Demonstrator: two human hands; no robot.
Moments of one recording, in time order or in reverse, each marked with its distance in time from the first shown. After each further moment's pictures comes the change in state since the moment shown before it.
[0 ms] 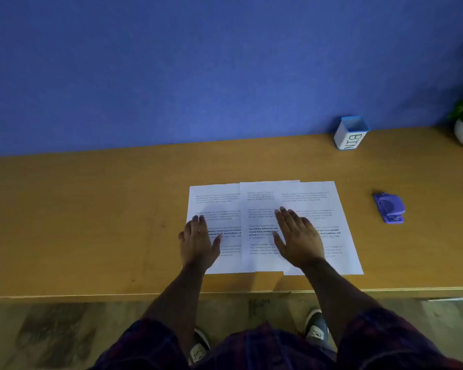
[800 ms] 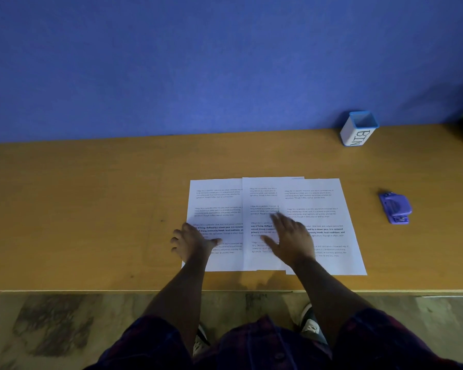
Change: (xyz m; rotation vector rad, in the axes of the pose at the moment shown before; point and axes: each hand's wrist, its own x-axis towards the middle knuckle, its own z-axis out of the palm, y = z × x) left_hand 0.018 -0.001 0.004 -0.169 -0.196 -0.566; right_hand 0.014 -0.023 0.016 0.071 -0.187 0.067
